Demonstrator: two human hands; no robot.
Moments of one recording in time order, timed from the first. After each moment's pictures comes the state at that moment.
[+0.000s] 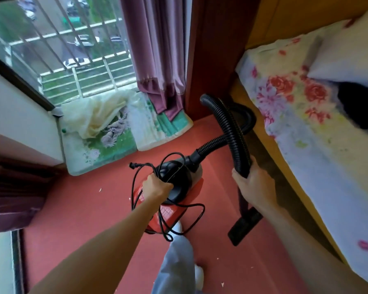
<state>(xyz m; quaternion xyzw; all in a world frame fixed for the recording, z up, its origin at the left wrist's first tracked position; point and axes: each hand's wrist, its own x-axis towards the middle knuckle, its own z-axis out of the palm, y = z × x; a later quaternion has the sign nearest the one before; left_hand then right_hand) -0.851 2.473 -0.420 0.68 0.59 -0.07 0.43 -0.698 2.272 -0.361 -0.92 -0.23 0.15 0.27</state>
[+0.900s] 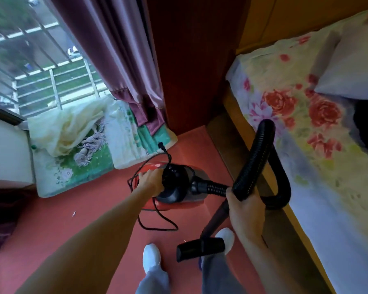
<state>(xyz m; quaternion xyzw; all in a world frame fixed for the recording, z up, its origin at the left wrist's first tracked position) -0.588 2.541 -0.509 0.86 0.36 -0.30 0.21 -0.503 2.302 -0.436 -0.88 -0.02 0.19 0.43</state>
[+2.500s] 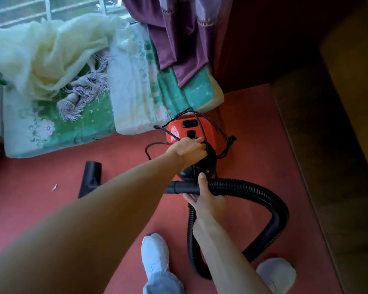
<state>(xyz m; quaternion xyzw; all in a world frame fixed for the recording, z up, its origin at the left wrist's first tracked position) -0.557 2.641 -0.862 0.95 -0.03 -0.29 -0.03 -0.590 2.489 -0.869 -0.61 0.32 0.48 0.55</state>
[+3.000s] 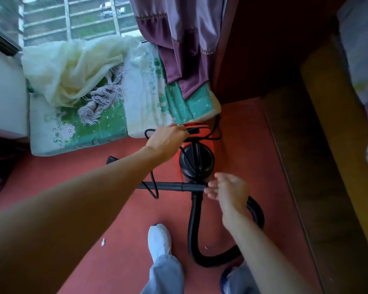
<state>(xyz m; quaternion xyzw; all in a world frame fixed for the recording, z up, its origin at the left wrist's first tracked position) -0.601 2.664 -0.716 0.96 0.18 -0.18 0.08 -0.552 2.471 -0.715 -0.76 0.16 0.41 0.47</state>
